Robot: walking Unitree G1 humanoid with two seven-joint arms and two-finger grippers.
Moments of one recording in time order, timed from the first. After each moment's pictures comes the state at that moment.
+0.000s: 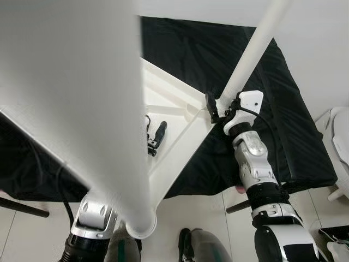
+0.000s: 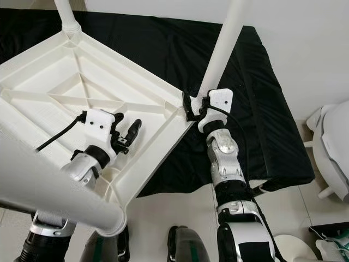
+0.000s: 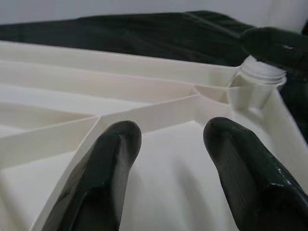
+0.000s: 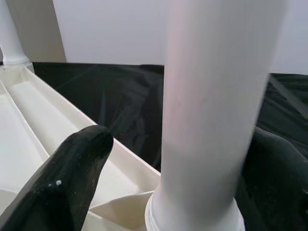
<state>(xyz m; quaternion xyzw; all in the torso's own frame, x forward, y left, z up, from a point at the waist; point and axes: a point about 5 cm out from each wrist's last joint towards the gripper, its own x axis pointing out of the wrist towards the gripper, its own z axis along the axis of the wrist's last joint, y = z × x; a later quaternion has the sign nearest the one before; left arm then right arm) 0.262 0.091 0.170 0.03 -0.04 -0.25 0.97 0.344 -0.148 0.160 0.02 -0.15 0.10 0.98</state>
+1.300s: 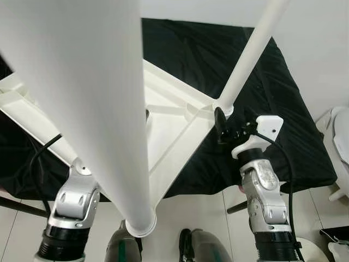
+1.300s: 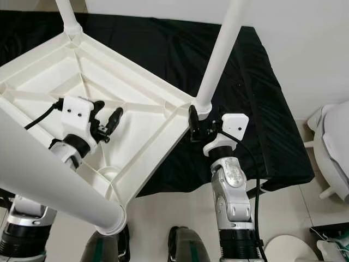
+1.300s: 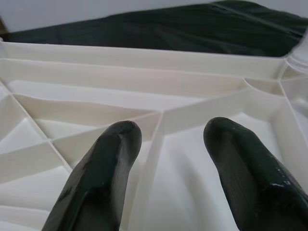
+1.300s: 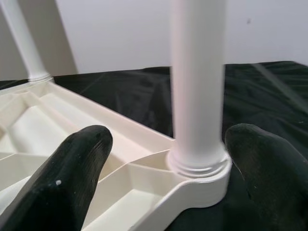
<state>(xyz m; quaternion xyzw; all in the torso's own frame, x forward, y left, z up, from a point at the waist) 0.265 0.136 0.178 0.08 -0.03 -0.24 0.97 0.268 -0.144 0.163 0.07 -0.15 0.10 0.98</state>
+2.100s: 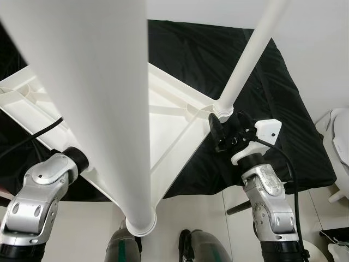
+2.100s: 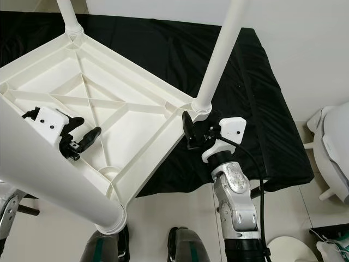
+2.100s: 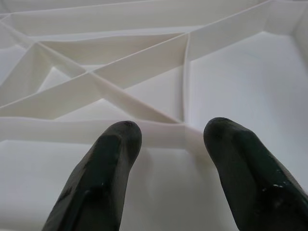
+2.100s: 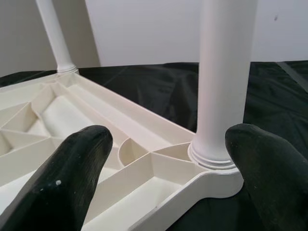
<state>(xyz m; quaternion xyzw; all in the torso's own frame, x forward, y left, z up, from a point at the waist) 0.246 0.186 0.173 0.17 0.06 -0.25 0.95 0.255 -0.146 0.164 0.06 -0.13 0.14 0.98</state>
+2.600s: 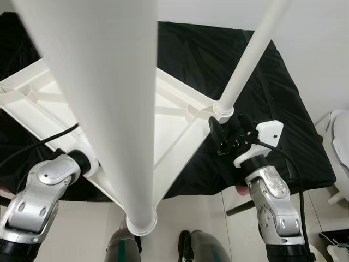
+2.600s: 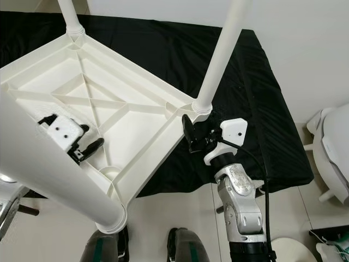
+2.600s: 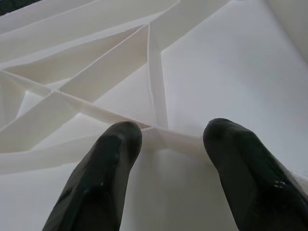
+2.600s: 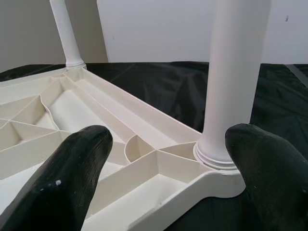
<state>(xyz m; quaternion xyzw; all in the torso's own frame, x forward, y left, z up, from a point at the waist) 0.254 0.169 0.168 0.26 0.08 -0.31 0.91 0.254 -0.147 0.166 0.05 -0.13 0.16 0.98</state>
